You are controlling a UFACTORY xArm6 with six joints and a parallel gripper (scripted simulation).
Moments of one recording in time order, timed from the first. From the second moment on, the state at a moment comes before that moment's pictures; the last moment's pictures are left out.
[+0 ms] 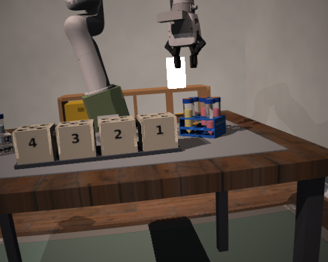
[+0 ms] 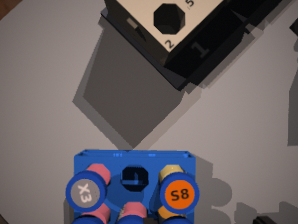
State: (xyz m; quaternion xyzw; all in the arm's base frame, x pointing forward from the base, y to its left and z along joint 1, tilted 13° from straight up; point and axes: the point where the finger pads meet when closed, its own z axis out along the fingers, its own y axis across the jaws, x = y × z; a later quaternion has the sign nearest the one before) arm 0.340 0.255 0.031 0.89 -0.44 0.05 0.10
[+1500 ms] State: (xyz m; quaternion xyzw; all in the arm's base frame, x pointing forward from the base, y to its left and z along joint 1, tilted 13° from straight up) arm 0.341 0.238 -0.046 0.89 -0.44 0.05 0.10
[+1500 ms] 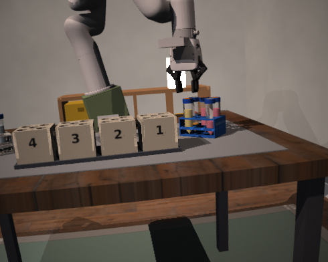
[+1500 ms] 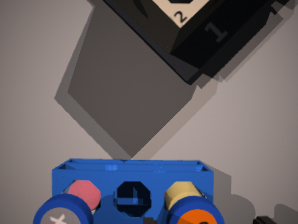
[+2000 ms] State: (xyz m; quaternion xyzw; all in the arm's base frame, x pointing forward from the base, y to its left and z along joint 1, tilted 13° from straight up) arm 0.340 0.233 -0.068 0.89 -0.44 0.05 0.10
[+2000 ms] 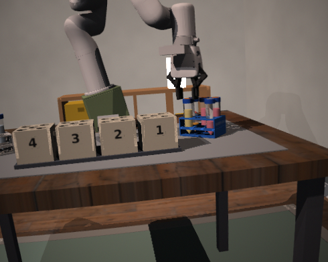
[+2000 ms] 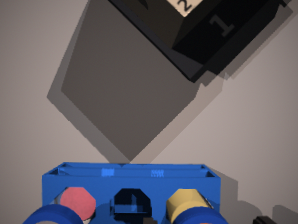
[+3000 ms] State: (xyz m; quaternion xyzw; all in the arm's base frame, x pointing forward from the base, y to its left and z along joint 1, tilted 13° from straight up) arm 0.341 0.230 -0.080 0.89 -0.44 0.05 0.10
